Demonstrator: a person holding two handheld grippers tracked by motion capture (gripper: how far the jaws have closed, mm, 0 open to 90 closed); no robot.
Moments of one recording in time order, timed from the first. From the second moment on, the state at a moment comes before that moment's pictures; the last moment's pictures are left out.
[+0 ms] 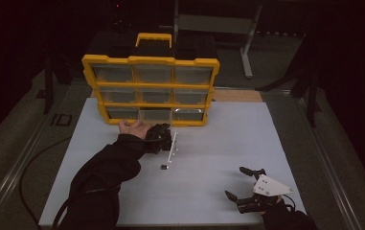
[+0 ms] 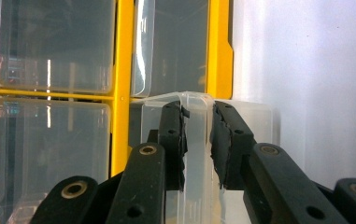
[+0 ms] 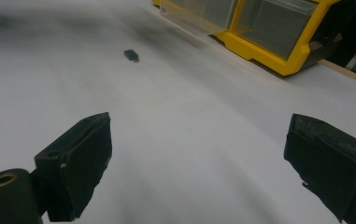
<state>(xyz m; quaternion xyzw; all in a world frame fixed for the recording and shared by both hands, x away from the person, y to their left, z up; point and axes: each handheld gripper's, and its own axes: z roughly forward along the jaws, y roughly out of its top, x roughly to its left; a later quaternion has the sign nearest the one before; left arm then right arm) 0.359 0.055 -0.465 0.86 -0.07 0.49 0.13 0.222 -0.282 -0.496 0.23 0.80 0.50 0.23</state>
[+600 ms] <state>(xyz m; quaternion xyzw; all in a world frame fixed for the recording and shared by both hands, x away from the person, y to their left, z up) 0.360 0.058 -0.466 0.86 -0.06 0.49 0.15 0.221 -0.282 -0.496 0.23 0.80 0.50 0.23</state>
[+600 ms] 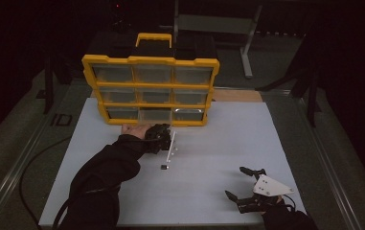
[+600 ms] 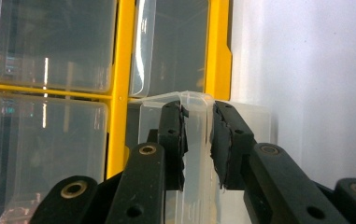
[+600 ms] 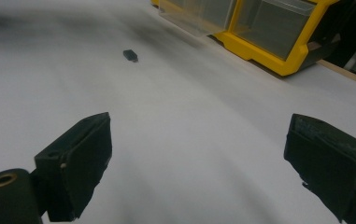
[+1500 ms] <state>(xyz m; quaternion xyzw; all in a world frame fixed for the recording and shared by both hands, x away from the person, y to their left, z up) 0.367 0.079 -0.430 0.89 0.11 0.35 0.27 0.222 -0.282 -0.497 0.23 0.80 0.50 0.23</state>
